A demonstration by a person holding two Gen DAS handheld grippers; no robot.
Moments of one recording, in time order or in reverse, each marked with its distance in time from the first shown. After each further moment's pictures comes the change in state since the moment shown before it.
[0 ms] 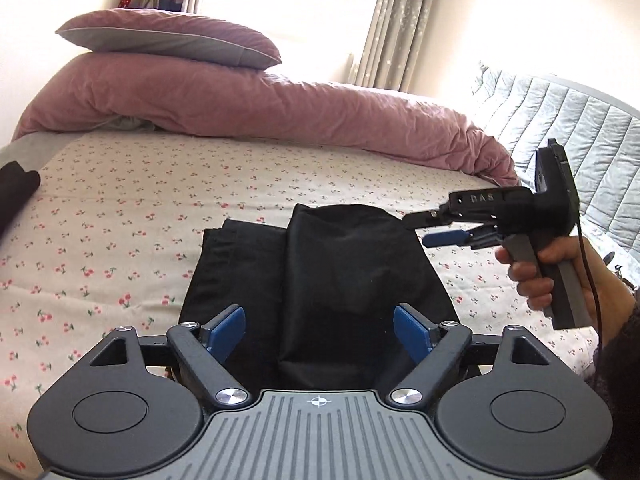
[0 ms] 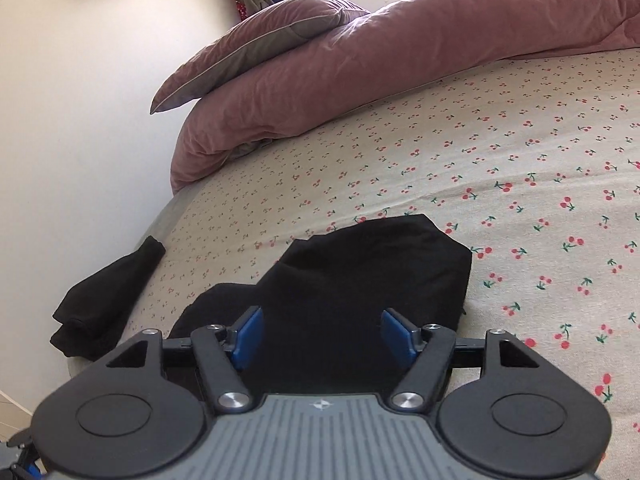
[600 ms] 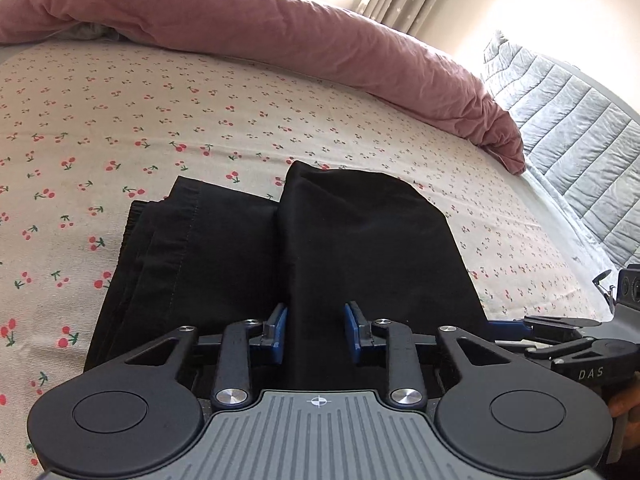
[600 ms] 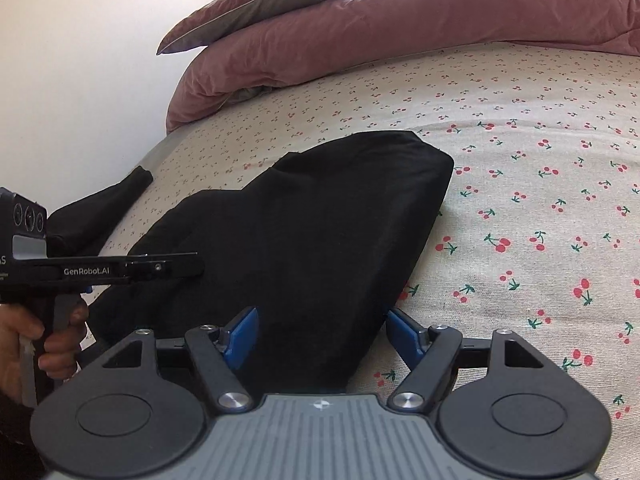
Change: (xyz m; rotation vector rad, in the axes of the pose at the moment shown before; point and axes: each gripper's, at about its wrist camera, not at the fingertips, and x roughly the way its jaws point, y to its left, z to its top) left arm 0.143 0.034 0.030 -0.138 0.206 -0.123; right arm -0.003 -0.002 -0.059 -0.124 0.084 -0.059
